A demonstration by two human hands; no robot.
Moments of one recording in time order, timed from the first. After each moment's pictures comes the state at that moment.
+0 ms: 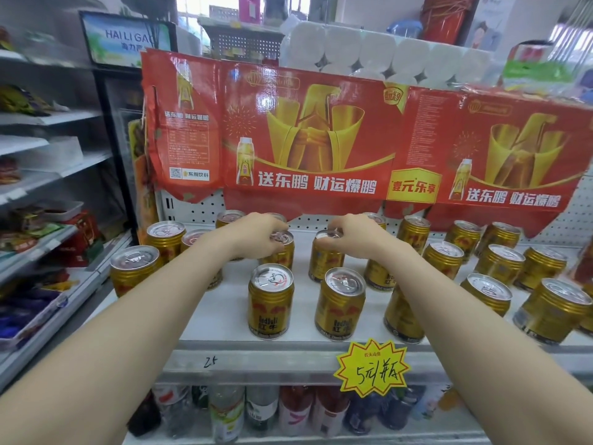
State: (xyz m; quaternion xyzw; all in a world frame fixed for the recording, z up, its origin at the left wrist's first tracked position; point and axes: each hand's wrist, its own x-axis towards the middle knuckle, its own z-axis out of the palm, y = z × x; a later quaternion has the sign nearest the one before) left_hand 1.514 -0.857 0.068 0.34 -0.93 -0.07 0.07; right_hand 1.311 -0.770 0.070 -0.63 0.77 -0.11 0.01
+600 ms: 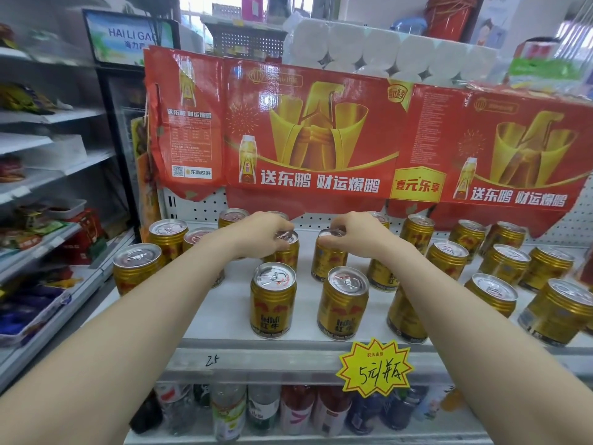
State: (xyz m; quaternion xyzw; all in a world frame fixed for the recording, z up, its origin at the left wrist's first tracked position) left_hand 1.513 -0.859 0.064 0.32 -0.94 -0.08 0.08; right_hand 1.309 -0.774 0.067 -0.64 0.76 -0.12 0.00
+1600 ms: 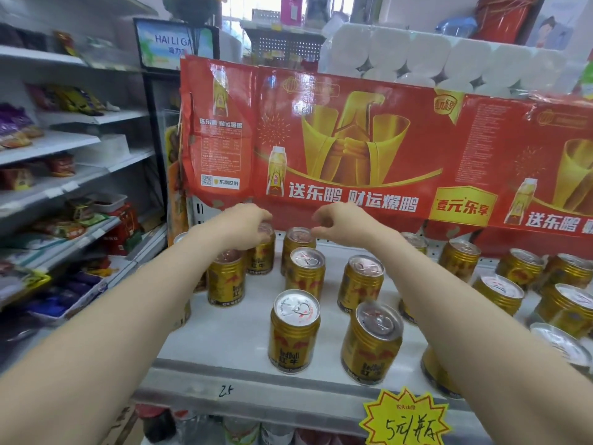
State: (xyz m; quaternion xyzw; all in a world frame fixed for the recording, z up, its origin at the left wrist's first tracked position) left_hand 1.552 -0.911 0.083 0.46 -0.88 -0.06 0.09; right_hand 1.344 -0.849 0.097 -0.71 0.69 -0.12 0.03
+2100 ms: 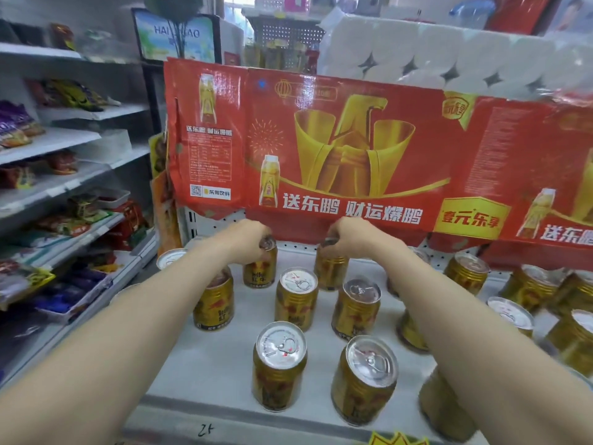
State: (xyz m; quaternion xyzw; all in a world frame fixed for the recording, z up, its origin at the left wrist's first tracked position) left_hand 1.523 -0.938 0.079 0.47 -0.88 -0.07 0.03; right_hand 1.305 -0.883 0.095 -0.68 0.73 -0.04 0.07
